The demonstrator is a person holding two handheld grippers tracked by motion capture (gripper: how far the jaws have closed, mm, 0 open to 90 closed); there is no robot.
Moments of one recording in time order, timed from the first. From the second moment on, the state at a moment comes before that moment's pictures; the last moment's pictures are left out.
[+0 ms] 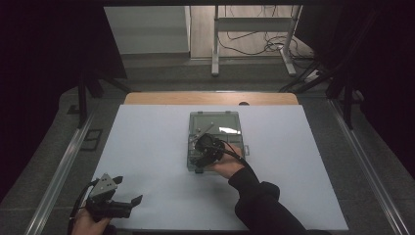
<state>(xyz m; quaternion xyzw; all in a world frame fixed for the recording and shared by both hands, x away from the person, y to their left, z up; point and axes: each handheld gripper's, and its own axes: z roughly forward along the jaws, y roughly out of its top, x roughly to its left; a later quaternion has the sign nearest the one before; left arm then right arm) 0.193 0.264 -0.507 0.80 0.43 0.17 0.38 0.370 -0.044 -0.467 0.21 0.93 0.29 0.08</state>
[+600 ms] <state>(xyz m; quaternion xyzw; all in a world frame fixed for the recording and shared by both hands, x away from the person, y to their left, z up) 0.193 0.264 -0.507 0.80 0.43 0.17 0.38 0.356 -0.060 -0.463 0.21 0.92 0.31 0.09</state>
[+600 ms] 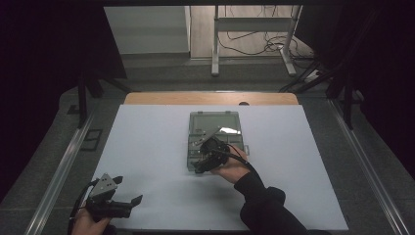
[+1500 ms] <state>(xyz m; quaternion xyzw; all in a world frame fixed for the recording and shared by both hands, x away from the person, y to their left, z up) 0.193 0.263 -0.507 0.80 0.43 0.17 0.38 0.332 -0.089 -0.467 0.22 0.91 0.33 0.12</state>
